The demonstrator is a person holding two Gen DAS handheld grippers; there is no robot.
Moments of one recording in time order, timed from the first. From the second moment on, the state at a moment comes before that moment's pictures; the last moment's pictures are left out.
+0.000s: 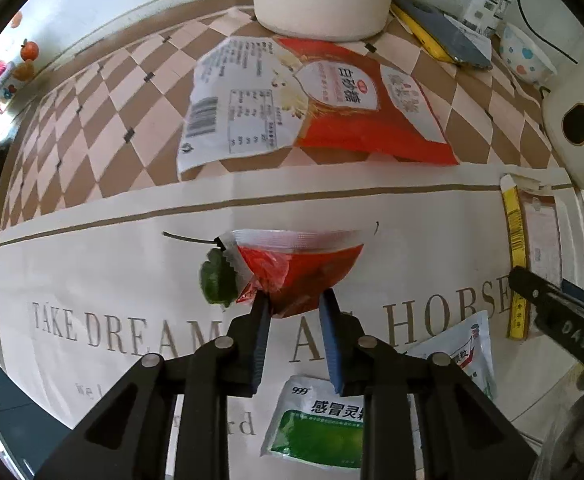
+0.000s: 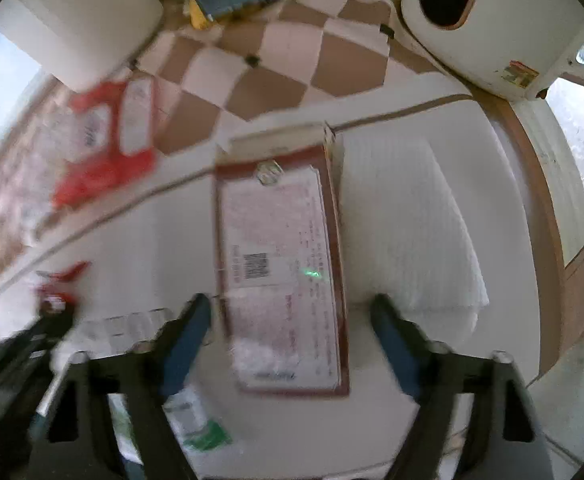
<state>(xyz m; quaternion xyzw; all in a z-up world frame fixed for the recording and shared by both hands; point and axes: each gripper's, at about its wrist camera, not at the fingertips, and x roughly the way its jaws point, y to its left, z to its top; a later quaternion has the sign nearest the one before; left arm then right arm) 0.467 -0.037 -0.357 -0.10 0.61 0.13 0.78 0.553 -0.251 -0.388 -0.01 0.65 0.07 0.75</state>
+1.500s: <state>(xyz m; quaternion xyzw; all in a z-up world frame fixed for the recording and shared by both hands) 0.459 -0.033 -0.370 -0.09 0.53 0.11 0.84 0.502 -0.271 -0.355 0.05 0.60 0.07 0.80</state>
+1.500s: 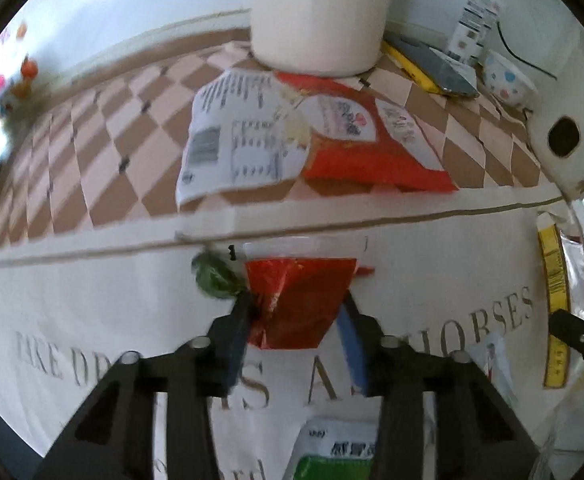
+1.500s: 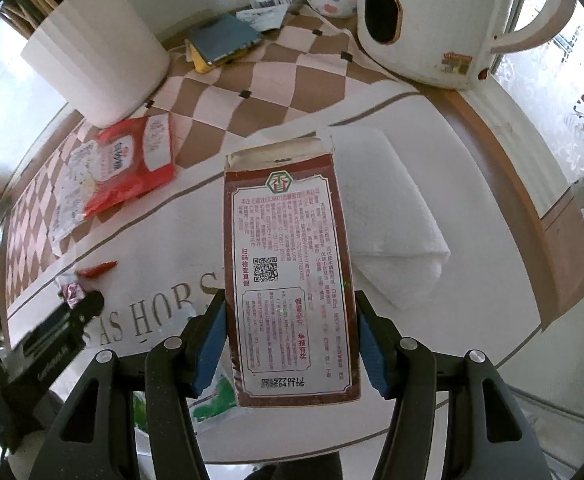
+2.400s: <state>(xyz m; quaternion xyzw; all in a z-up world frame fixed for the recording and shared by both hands) 0.237 0.052 -0.227 -0.10 0.44 0.10 0.89 0.343 -0.183 -0.264 0.05 0.51 0.13 0.85</state>
